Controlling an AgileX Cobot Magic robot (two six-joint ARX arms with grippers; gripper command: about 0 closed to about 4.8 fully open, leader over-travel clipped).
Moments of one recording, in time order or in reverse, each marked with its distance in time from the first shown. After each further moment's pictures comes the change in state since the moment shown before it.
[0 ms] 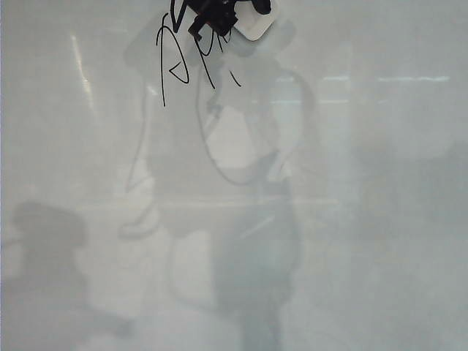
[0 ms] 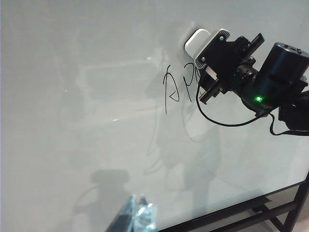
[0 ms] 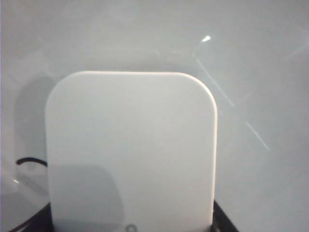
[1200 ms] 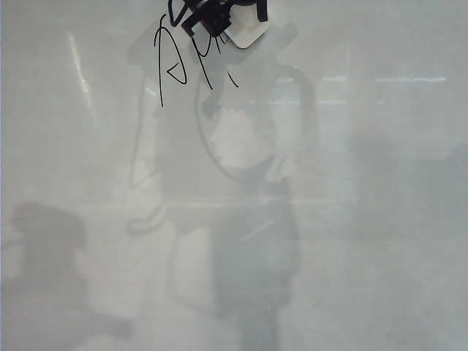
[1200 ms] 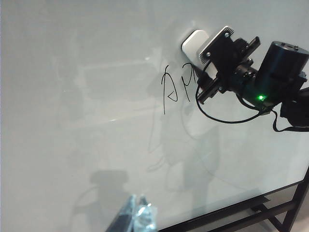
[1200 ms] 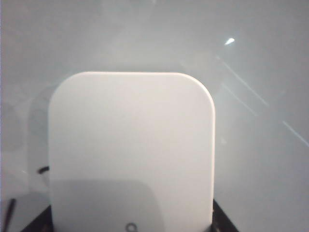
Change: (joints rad) left arm 0.000 0.000 0.000 0.000 0.000 0.000; right arm -0.027 -0.010 0.003 -0.084 -0.121 0.189
